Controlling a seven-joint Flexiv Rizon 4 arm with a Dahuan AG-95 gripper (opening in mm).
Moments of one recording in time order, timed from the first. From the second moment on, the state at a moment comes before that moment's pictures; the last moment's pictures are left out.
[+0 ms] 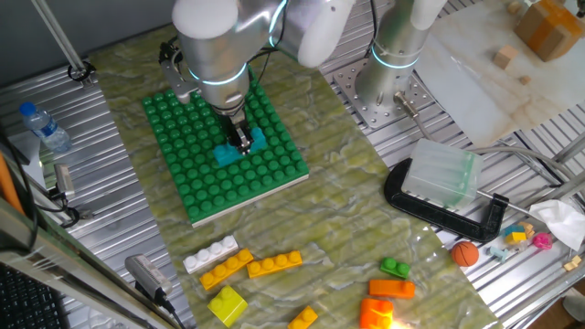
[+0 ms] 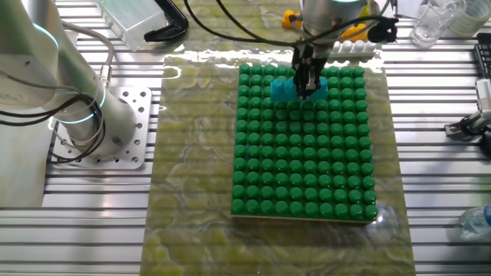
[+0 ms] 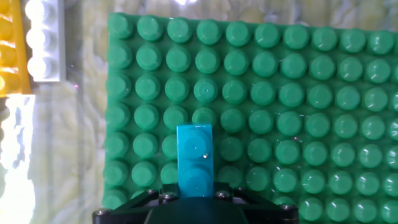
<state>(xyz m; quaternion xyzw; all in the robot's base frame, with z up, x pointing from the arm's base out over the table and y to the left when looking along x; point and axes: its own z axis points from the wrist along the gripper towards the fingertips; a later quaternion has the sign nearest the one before) 0.481 0.046 0.124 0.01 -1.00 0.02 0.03</state>
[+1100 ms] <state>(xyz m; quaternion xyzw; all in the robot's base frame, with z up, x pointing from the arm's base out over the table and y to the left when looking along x) 0.481 0.038 0.106 0.00 -1.00 0.03 0.04</state>
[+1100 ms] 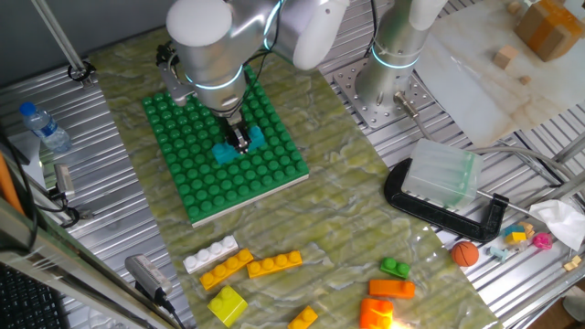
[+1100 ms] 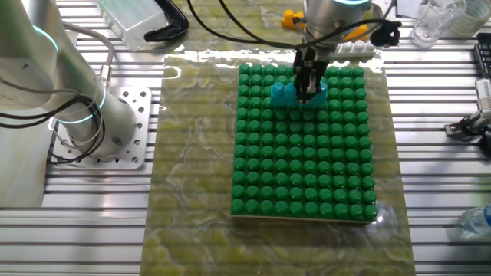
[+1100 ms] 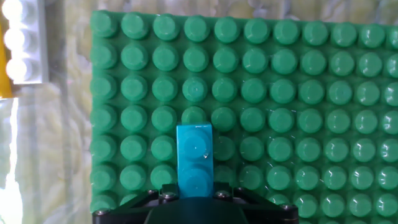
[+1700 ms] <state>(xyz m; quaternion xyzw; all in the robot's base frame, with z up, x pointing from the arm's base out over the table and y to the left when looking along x) 0.465 0.032 0.101 0.00 -1.00 0.03 0.05</state>
